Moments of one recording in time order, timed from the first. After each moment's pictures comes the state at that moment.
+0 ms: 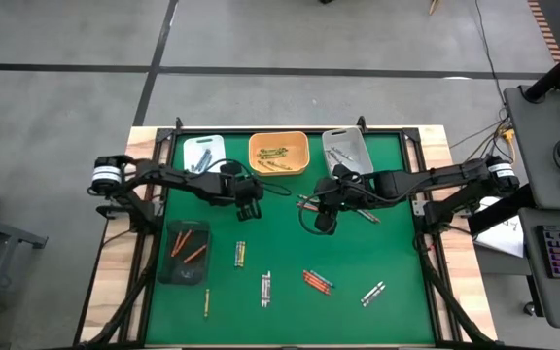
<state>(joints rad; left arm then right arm) 0.14 1.66 0.89 -0.44 -0.46 -0.05 0.07 1.42 1.16 -0.60 0.29 0.32</state>
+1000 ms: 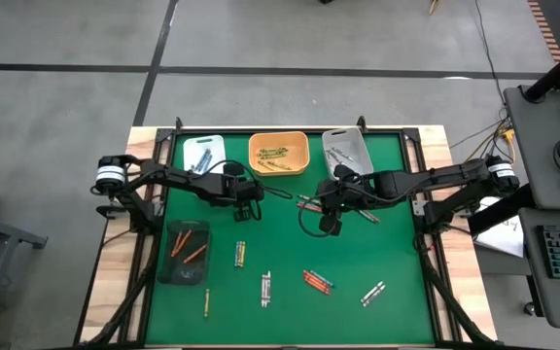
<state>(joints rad) 0.14 1.68 0.88 -0.42 -0.46 0.09 0.07 1.42 1.15 -0.67 0.29 0.23</state>
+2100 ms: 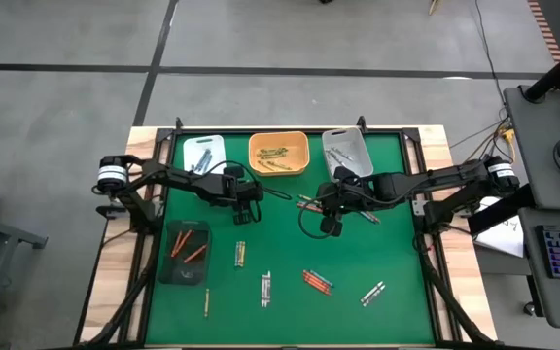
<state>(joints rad) 0.14 1.69 0.87 -0.43 -0.38 0.05 0.07 1.42 1.11 -0.64 0.29 0.22</state>
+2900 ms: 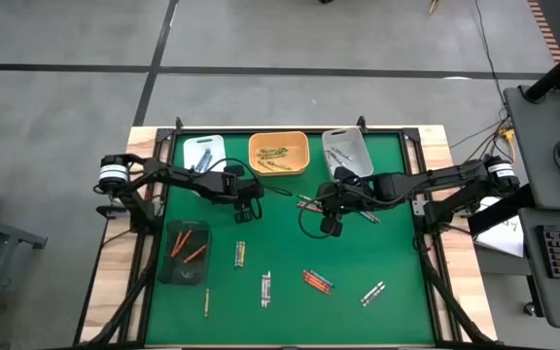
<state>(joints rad) 0.17 1.72 0.87 -0.40 -0.34 0.05 0.07 1.42 1.11 -0.64 0.29 0.22</state>
